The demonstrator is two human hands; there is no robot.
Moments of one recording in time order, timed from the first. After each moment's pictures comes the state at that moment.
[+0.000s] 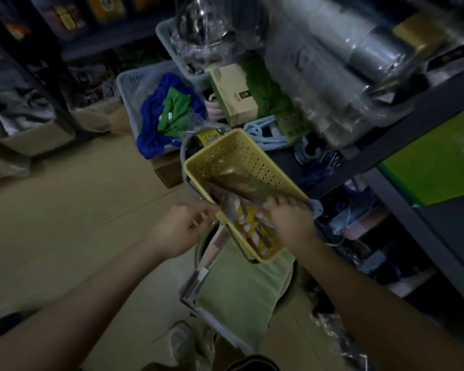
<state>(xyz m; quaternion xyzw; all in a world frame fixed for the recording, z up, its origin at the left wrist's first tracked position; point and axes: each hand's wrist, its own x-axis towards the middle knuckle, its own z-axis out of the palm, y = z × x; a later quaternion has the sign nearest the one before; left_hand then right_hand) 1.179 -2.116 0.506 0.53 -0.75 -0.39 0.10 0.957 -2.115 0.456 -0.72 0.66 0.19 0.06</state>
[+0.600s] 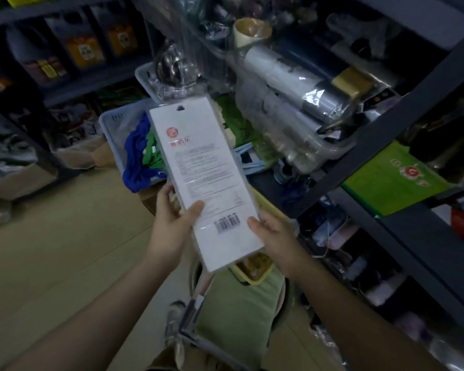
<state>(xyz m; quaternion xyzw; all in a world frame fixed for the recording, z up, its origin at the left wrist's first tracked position) 1.156 -2.144 0.537 0.55 -0.39 -0.59 0.45 0.972 -2.103 0.523 -0.35 0.60 -0.34 0.63</state>
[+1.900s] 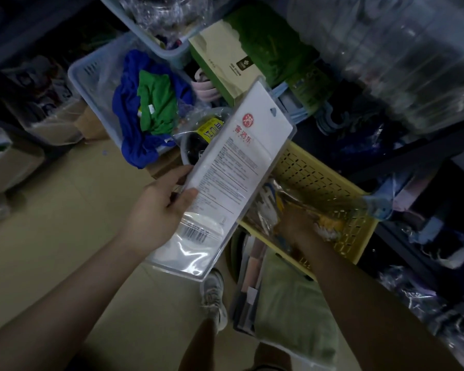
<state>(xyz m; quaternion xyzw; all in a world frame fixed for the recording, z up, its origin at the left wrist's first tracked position) 1.255 -2.253 0.461 0.54 -0.69 -0.44 0.18 1.012 -2.176 0.322 -0.40 0.81 0.16 0.40</state>
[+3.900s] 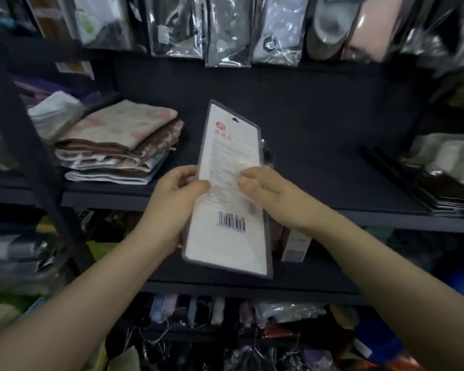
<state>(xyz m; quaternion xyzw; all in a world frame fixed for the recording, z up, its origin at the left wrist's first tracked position) 0.823 -1.939 0.835 0.16 -0.65 -0.68 0.29 0.742 -1.791 0.865 -0.42 0.81 -0.39 0.11</state>
